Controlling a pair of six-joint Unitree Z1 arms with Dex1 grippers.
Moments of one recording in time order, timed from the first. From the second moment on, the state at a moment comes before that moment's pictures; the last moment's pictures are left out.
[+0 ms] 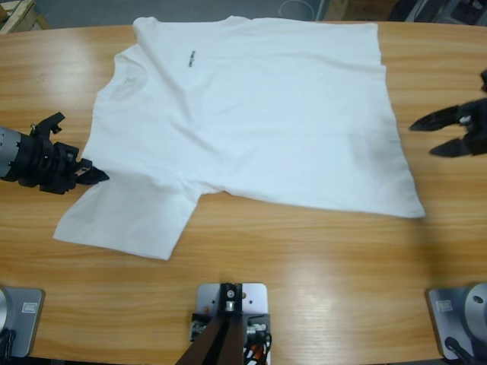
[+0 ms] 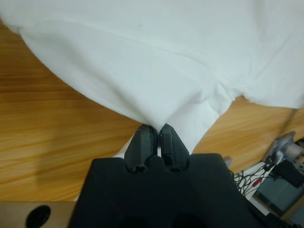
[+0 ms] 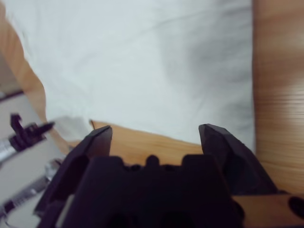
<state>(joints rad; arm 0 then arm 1) -0.38 1.56 -0.73 0.41 -0.37 -0.62 -0.13 1.52 -0.83 0.65 0.62 0.33</state>
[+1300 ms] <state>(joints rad) -0.38 1.56 -0.73 0.42 -0.37 -0.61 0.12 1.29 -0.31 0.16 0.24 0.97</state>
